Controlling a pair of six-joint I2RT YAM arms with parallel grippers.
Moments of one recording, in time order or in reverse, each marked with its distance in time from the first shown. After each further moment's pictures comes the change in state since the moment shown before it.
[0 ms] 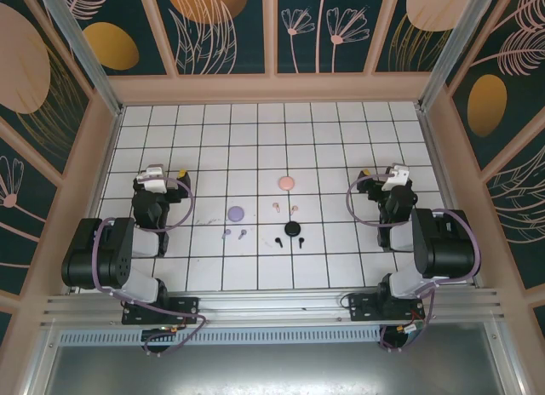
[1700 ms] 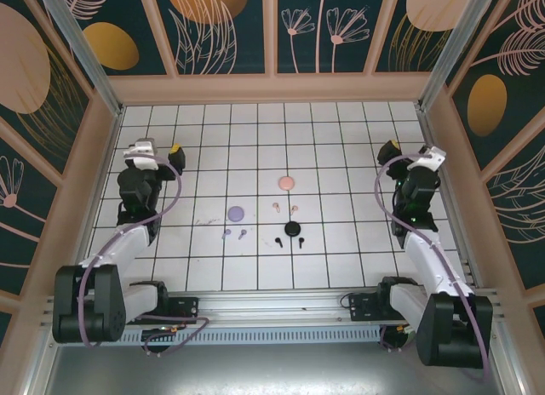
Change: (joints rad) left arm 0.000 -0.356 0.247 -0.501 0.085 -0.063; right arm -0.006 -0.569 0.272 -0.760 0.158 0.314
